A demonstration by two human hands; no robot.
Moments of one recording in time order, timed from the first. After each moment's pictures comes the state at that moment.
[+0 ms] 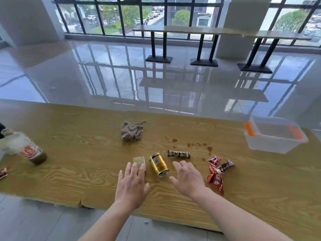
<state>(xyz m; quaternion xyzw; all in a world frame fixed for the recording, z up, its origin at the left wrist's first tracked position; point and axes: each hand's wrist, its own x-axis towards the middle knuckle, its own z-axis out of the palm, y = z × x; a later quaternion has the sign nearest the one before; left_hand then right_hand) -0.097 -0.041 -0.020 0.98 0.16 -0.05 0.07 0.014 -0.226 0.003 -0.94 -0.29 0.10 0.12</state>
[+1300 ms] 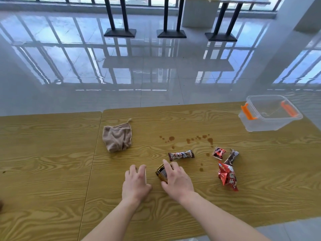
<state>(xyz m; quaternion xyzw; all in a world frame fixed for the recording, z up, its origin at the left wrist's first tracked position) 0.058 0.076 -0.105 0.93 0.25 -0.13 0.22 0.118 -0.080 -0.087 -0.95 -0.21 0.19 0.15</state>
